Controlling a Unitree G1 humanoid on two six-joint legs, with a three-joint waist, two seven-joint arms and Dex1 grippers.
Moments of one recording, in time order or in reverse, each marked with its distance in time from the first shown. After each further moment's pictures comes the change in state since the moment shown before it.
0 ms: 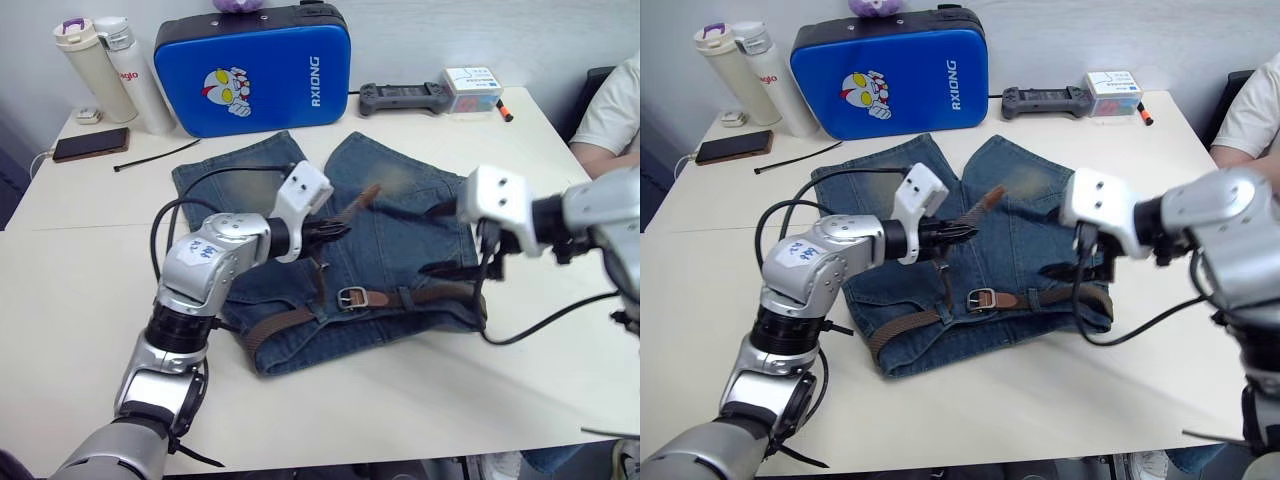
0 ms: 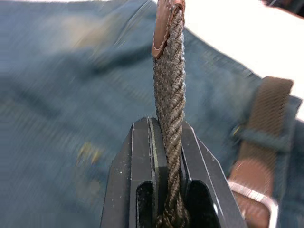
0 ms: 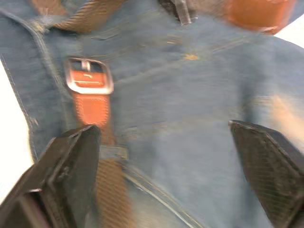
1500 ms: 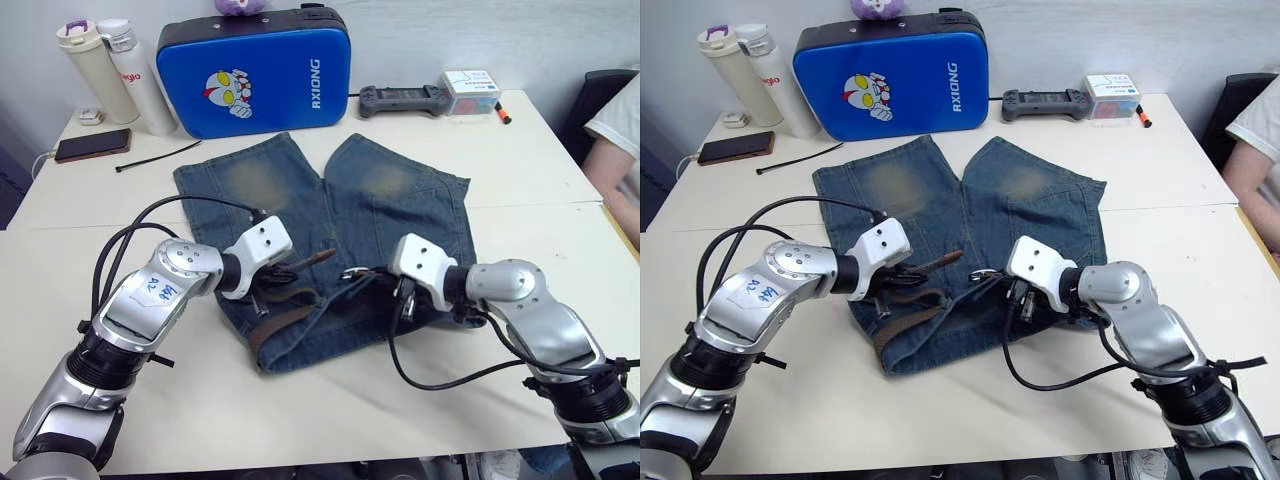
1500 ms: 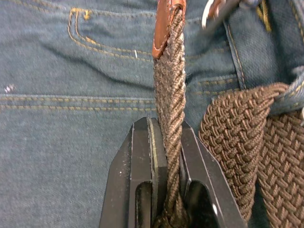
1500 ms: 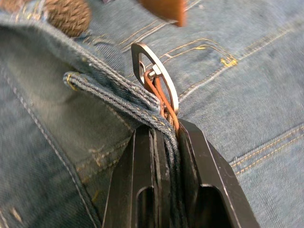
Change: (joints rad) left arm 0.156 0.356 -0.160 -0.166 0.081 -0.061 -0.193; right arm 0.232 0.285 0.094 -0.038 -0.093 0.008 -0.375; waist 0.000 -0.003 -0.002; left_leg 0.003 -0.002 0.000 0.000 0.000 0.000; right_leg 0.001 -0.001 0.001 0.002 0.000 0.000
